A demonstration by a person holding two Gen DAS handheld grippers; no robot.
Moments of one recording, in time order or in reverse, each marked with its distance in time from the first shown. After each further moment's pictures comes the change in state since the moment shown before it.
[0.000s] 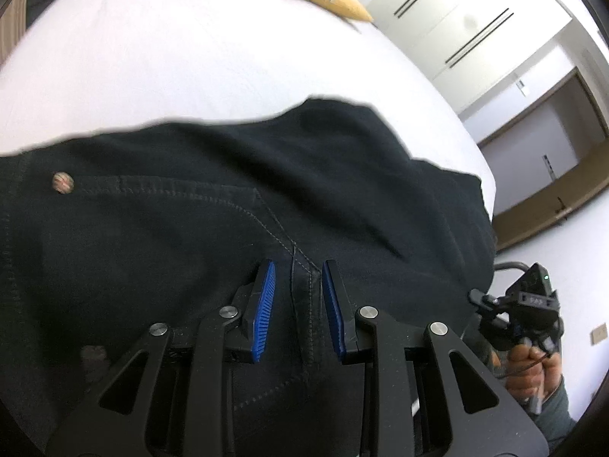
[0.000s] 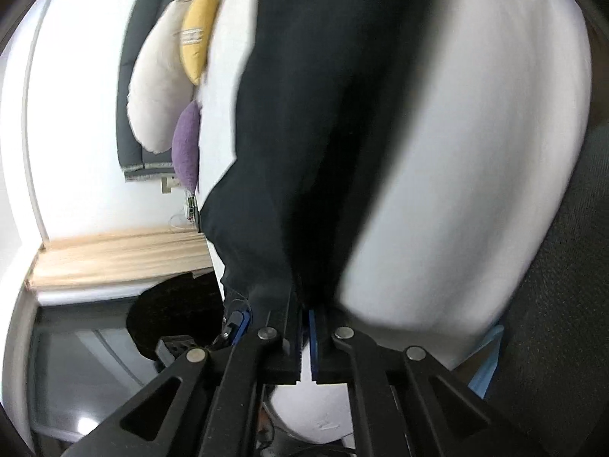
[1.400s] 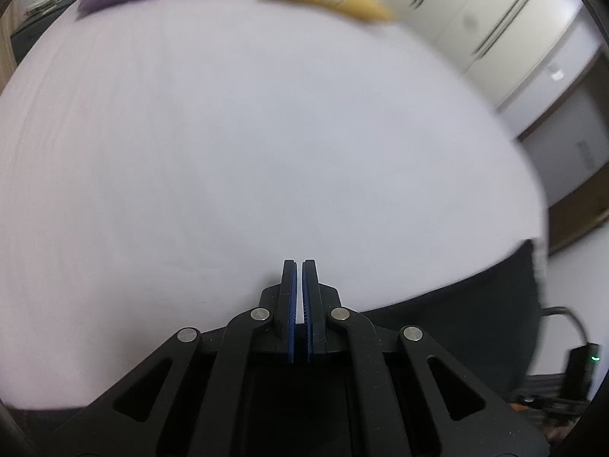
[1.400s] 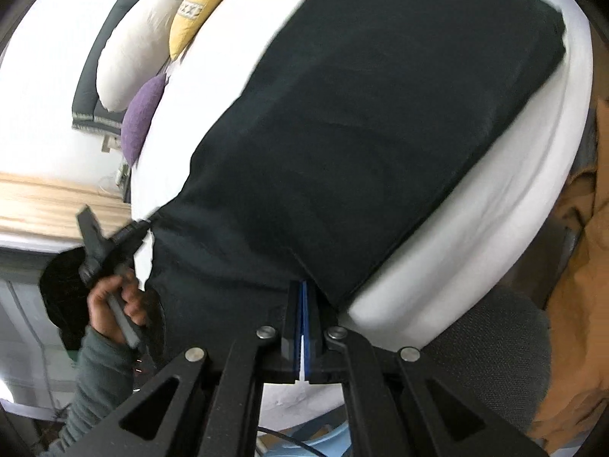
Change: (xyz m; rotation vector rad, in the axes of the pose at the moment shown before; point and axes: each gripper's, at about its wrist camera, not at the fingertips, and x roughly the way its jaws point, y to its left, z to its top) left arm 0.133 -0.093 0.173 0.089 0.013 0.127; right arm -0.008 0.049 0.057 -0.250 0.001 -0.343
